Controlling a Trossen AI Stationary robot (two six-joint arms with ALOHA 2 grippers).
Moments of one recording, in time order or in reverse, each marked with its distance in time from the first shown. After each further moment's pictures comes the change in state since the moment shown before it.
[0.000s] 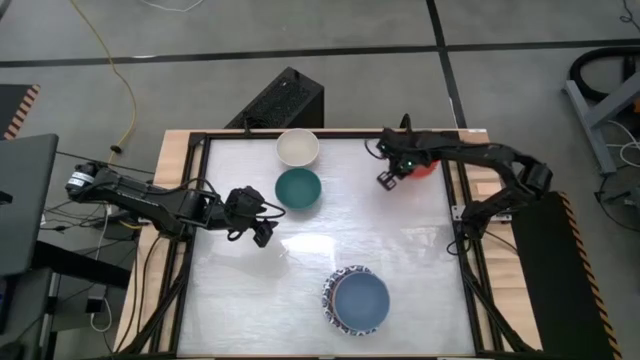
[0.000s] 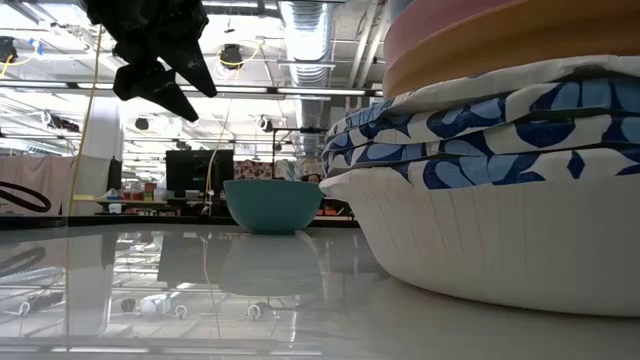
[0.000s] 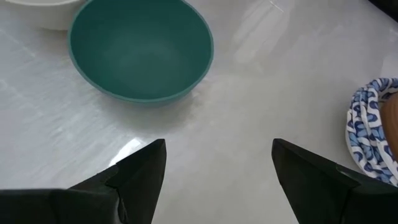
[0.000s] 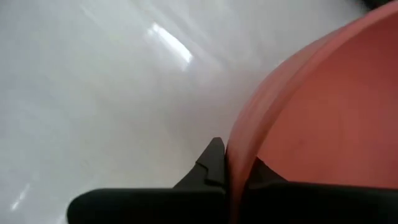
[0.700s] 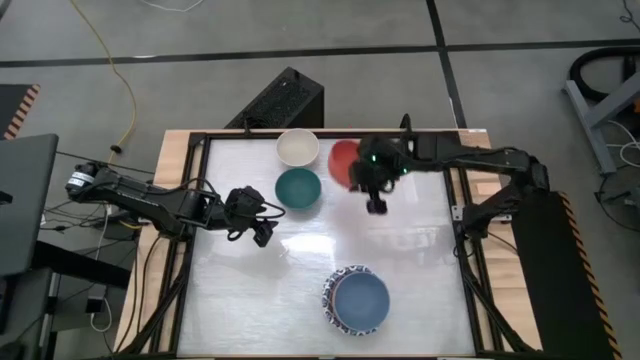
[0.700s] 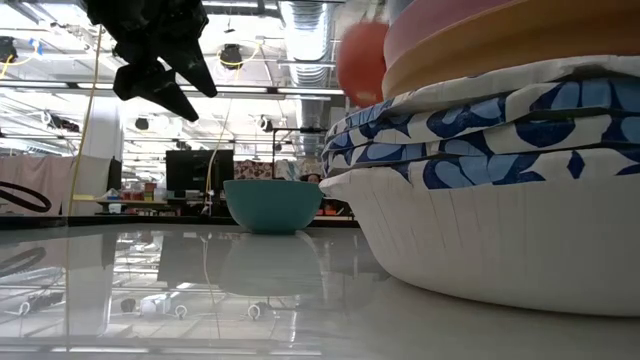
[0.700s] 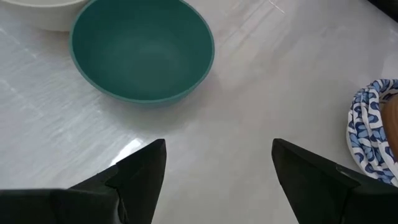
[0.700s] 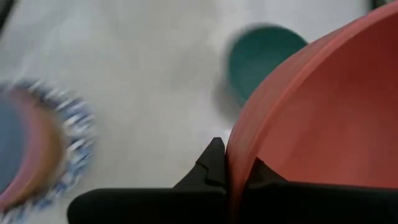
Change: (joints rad) left arm 0.000 0.000 0.000 0.000 -0.006 0.000; right arm 0.420 -0.001 0.464 -0.026 -0.282 -0.515
